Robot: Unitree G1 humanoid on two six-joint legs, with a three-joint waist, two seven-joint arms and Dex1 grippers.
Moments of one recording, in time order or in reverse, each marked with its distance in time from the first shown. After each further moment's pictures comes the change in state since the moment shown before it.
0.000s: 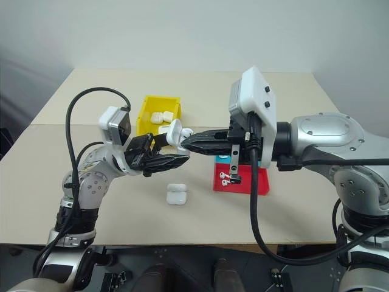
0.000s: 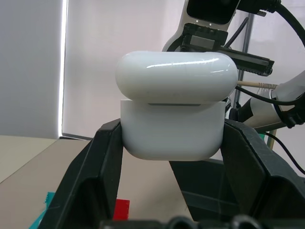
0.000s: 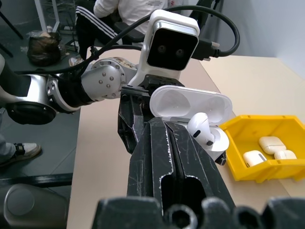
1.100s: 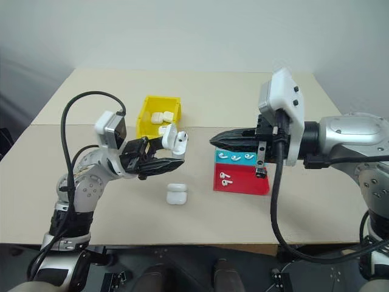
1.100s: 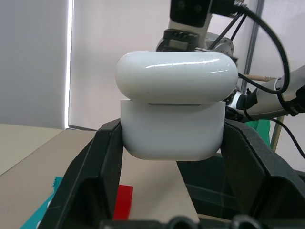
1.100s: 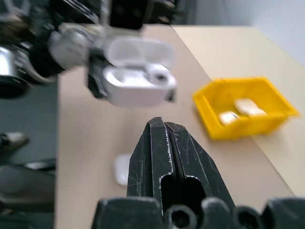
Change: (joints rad) left arm 0.046 0.034 0.019 -0.020 0.013 -0.005 -0.010; right arm 0.112 -0.184 -0.013 0.100 -0.174 -0.074 0.118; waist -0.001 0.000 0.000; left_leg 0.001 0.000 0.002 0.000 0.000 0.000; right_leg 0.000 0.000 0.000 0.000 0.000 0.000
